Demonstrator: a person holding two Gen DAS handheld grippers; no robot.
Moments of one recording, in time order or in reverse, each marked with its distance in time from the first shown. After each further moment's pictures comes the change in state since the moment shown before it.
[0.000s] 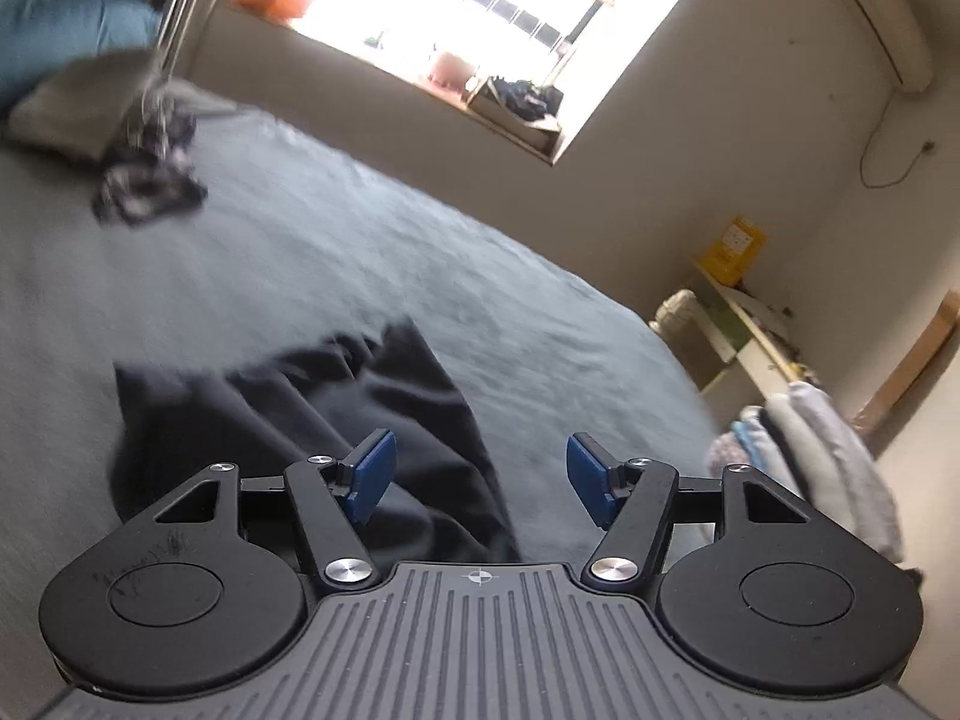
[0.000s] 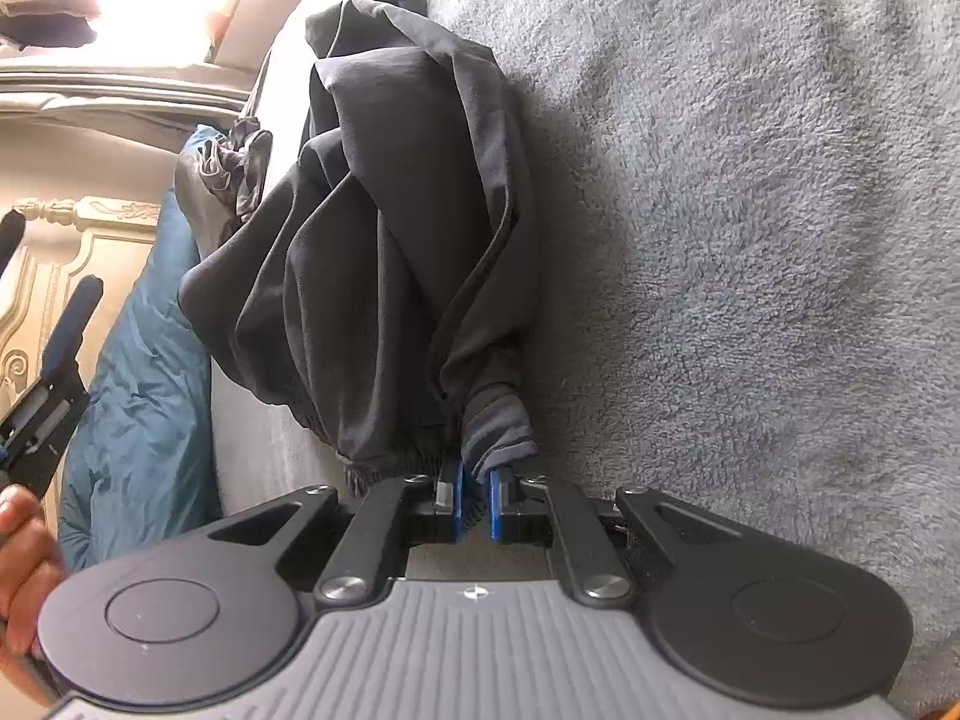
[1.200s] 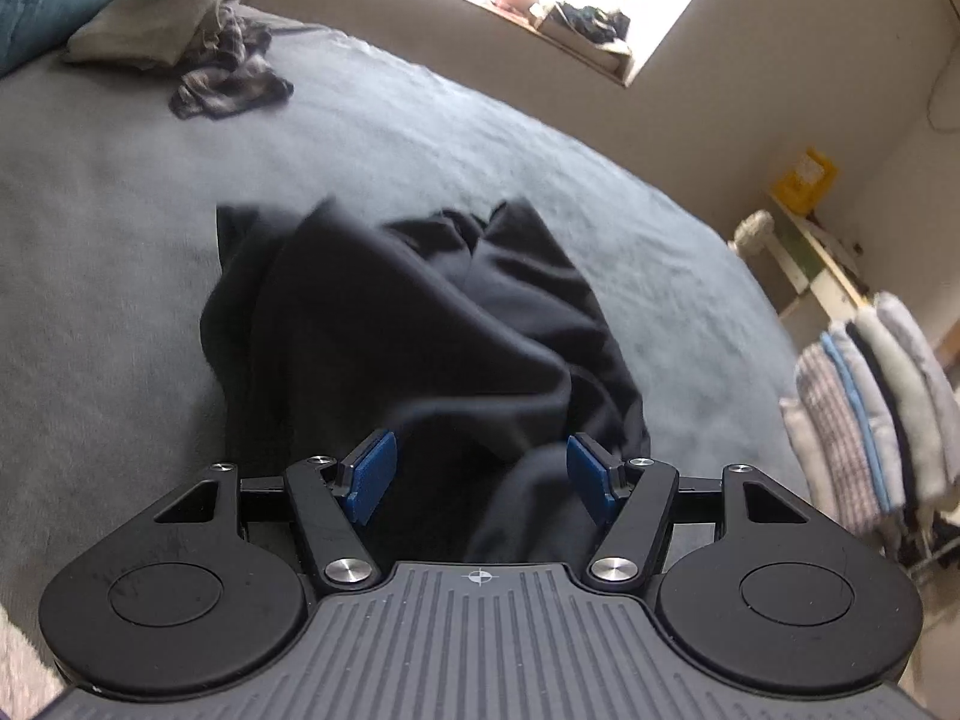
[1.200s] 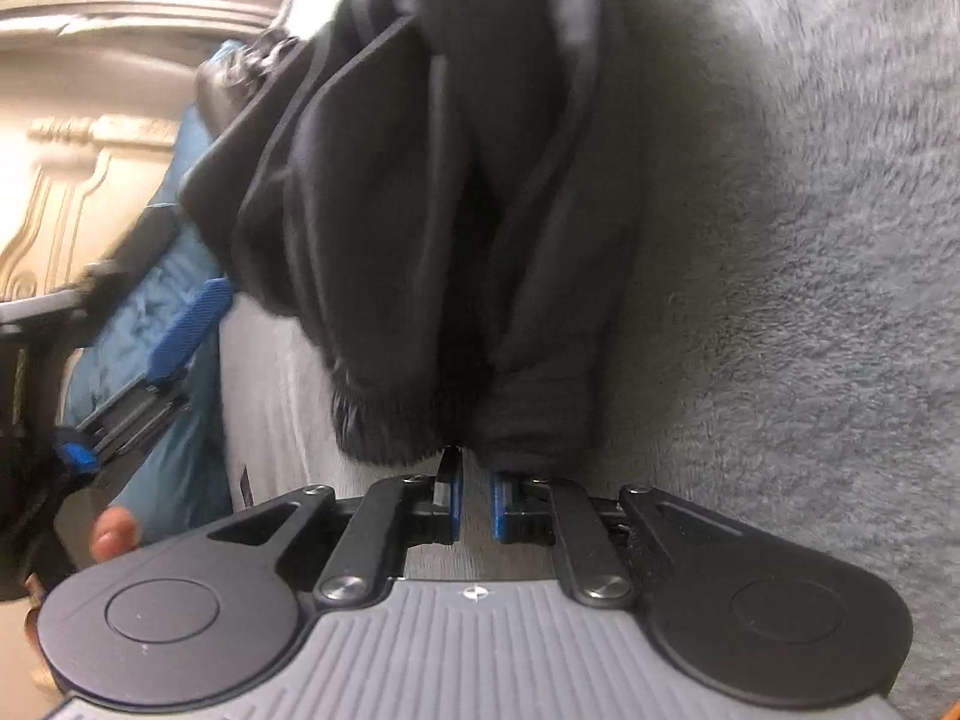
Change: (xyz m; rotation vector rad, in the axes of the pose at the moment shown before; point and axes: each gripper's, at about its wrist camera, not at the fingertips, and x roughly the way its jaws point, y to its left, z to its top) left arm 0.001 0.048 -0.046 0.027 0.137 0.148; right arm 0.035 0.027 -0.016 -0.117 0.128 0.033
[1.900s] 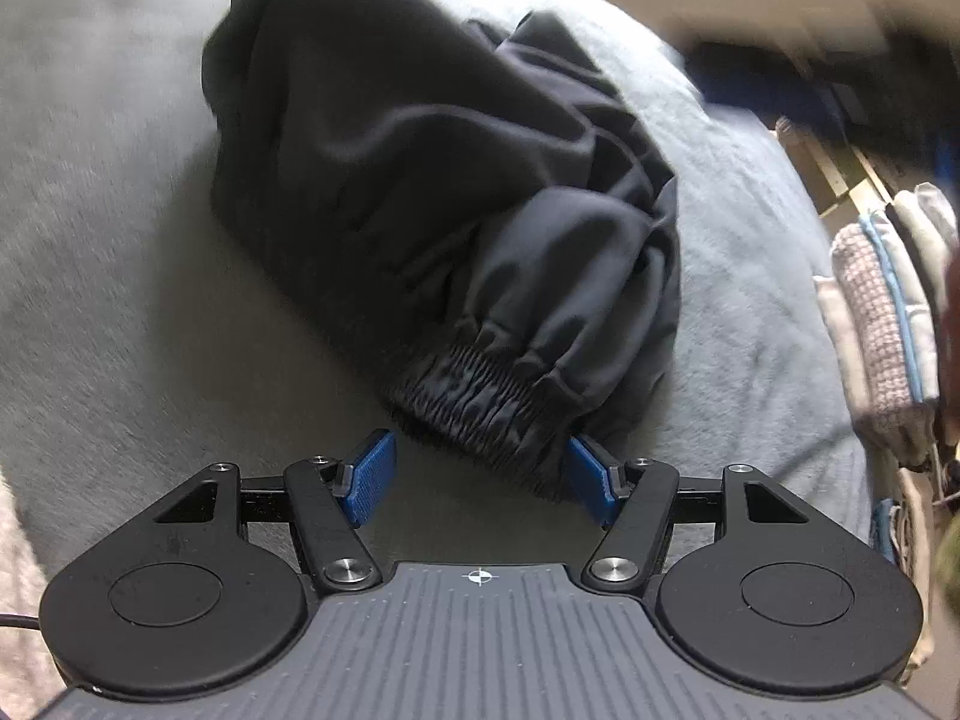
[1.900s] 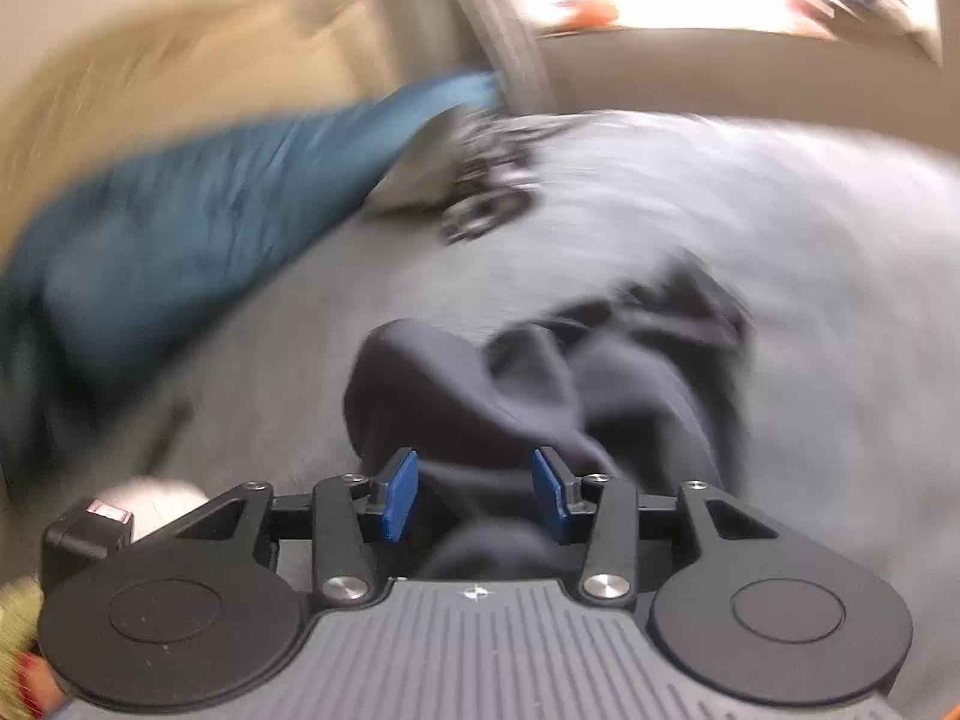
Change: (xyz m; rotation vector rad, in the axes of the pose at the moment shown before) left arm 0.028 -0.005 -0.067 -0.063 0.247 0.067; right arm -0.055 0.178 0.062 -0.987 -0.160 -0.200
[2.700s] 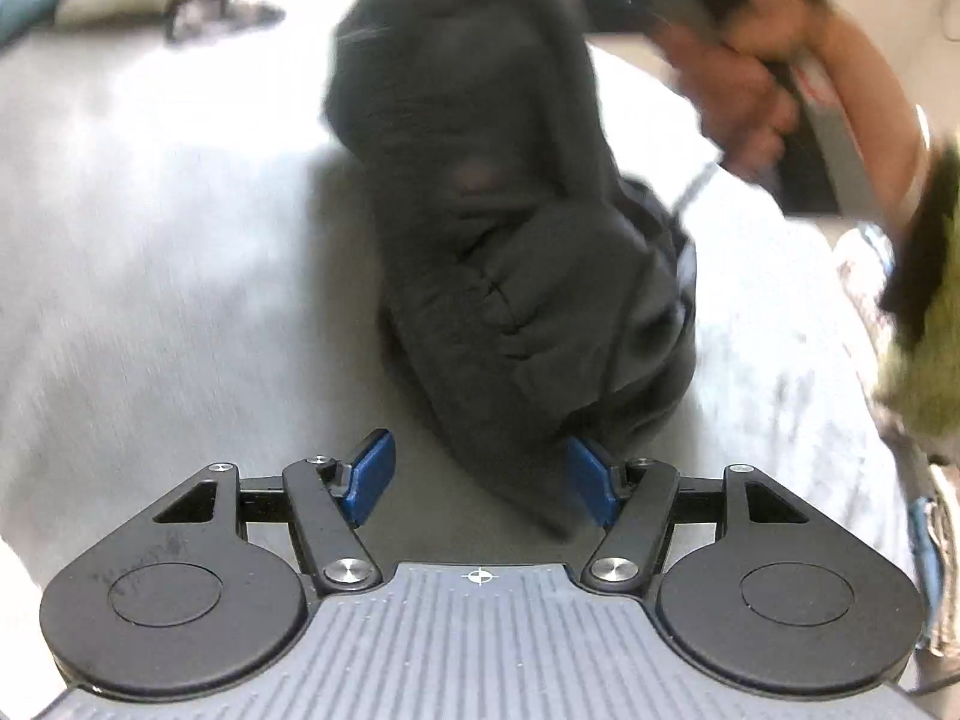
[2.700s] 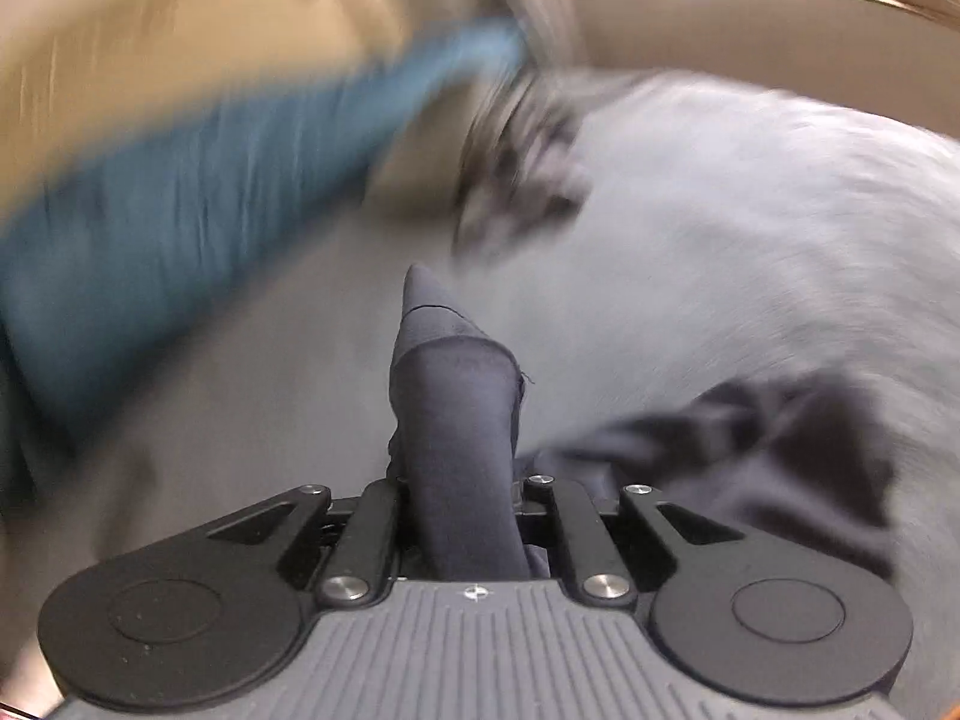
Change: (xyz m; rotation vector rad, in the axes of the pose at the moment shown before) left arm -0.023 0.013 0.021 0.159 -0.181 0.029; right arm 0.084 -0.074 0.067 0.249 -0.091 0.109
